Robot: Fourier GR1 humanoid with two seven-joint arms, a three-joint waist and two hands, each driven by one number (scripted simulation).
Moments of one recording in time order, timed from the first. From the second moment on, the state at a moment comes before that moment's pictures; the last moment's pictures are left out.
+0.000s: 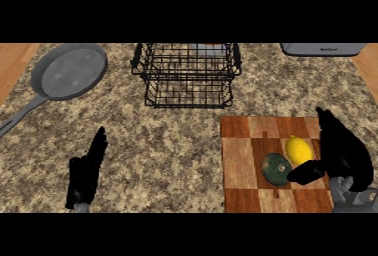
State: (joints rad) left arm 0.04 0.25 -0.25 -1.38 0.13 0.34 0.02; right arm -0.17 -0.50 0.33 -1.79 0.68 0.11 1.09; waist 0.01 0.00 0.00
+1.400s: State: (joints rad) left arm 0.06 0.21 -0.21 -1.38 0.08 0.31 -0.01; right arm -0.25 -0.33 0.21 -1.51 0.71 0.29 1.06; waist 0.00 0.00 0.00
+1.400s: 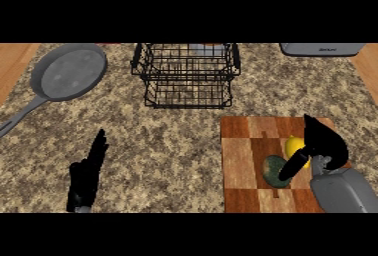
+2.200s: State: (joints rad) left arm 0.07 0.18 -0.18 -1.39 0.04 0.29 0.02; right arm -0.22 -0.27 0.13 -1.42 0.77 0.29 0.95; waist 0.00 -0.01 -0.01
